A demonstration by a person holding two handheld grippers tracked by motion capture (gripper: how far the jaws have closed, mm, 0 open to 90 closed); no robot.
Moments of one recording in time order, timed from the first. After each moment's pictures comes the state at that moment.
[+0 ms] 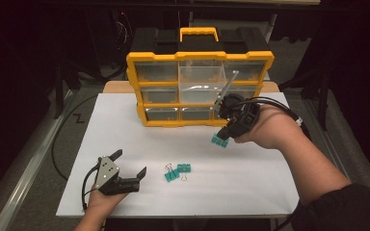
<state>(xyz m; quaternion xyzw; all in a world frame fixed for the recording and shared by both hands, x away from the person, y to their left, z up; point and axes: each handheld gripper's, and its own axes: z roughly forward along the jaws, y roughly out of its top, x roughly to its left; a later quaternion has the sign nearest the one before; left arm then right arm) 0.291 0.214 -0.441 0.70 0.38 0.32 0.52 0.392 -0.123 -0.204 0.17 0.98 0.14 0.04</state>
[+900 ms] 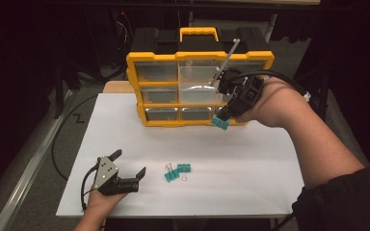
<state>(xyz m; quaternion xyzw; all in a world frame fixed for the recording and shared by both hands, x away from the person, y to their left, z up) 0.290 0.216 -0.440 0.70 0.38 0.31 0.52 0.401 -0.112 -0.147 0.17 0.97 0.14 0.06</state>
